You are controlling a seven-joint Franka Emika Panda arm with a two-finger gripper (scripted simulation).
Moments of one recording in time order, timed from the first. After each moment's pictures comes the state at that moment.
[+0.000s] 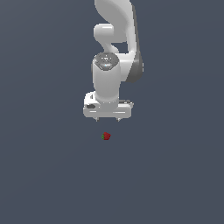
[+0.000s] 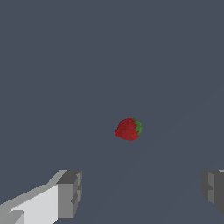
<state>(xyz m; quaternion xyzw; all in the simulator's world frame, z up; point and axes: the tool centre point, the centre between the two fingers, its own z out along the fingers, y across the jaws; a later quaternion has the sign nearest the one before) -0.001 -0.020 0.166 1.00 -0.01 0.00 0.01</state>
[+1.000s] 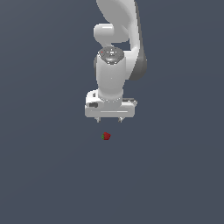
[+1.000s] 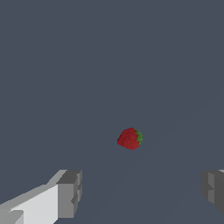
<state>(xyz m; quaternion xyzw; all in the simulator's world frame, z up) 0.012 -0.011 0.183 1.00 0.01 0.03 0.02</state>
